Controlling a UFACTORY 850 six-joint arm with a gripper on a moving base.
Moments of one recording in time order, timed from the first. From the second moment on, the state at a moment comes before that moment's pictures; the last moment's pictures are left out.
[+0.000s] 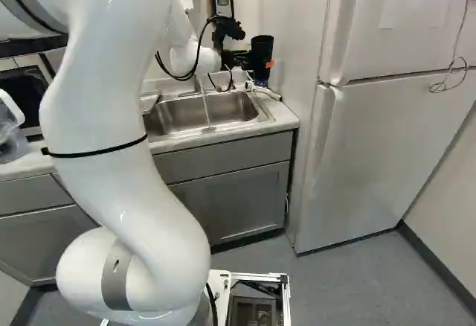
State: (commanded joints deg) arm 4.4 -15.2 -65.7 70.2 58.7 -30.8
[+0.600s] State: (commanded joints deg) arm 2.5 -14.4 -64.7 60.6 55.9 -30.8
